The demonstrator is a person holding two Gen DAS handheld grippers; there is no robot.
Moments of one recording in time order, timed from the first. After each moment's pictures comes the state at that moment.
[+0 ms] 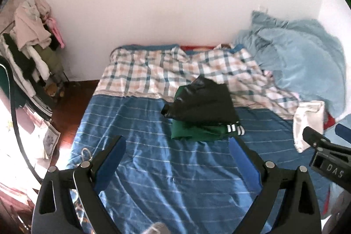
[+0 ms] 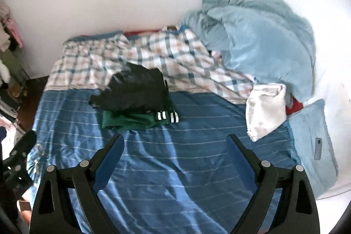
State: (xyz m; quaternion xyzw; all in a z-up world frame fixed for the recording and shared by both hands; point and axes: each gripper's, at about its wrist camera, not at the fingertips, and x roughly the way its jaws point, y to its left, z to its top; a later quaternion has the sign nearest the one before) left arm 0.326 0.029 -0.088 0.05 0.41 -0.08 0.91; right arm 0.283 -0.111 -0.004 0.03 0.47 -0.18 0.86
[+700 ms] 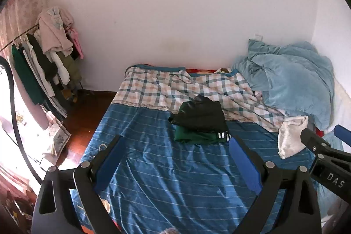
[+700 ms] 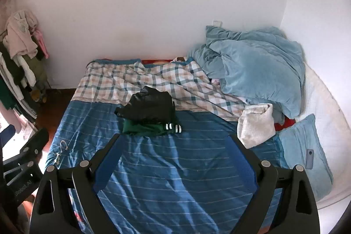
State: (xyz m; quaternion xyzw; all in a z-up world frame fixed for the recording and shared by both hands) left arm 0.197 0.044 0.006 0.02 0.35 -0.05 0.93; right arm 0.111 -0.077 0.150 0.02 0.40 -0.14 0.91
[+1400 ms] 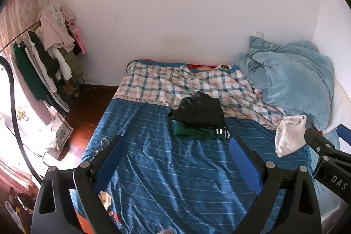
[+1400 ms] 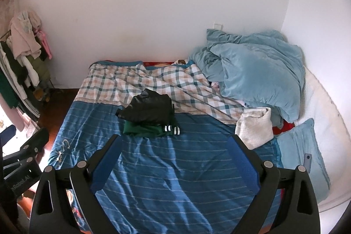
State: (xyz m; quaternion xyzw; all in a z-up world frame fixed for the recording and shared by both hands) left arm 0.184 0.041 0.028 0.02 0.37 -0.05 0.93; right arm 0.100 -0.097 0.182 0.02 0.40 -0.13 0.91
